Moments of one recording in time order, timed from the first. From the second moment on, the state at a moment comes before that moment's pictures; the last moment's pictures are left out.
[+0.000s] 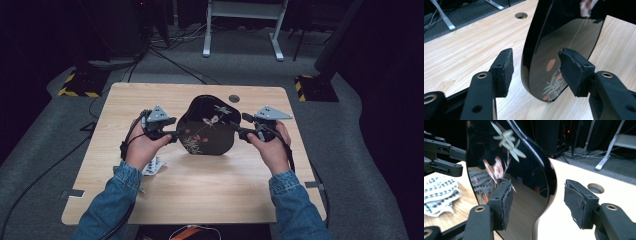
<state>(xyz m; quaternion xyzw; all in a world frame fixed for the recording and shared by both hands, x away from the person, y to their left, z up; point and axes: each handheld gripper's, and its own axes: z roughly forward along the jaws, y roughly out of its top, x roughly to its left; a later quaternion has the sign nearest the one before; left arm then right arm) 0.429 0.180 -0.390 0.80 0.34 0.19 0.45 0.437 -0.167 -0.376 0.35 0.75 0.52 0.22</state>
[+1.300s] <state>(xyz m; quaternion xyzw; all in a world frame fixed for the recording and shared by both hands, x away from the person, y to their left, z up) 0.326 0.299 -0.407 0.80 0.35 0.19 0.44 0.378 -0.249 -0.398 0.40 0.73 0.52 0.19</state>
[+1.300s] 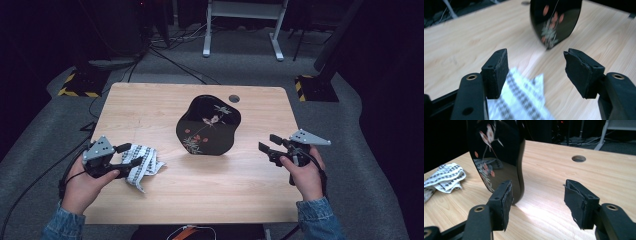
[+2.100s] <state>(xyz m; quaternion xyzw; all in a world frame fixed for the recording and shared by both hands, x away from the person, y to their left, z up) 0.309 0.351 -0.464 0.81 0.41 0.17 0.39 0.374 -0.276 -0.456 0.44 0.75 0.45 0.20</state>
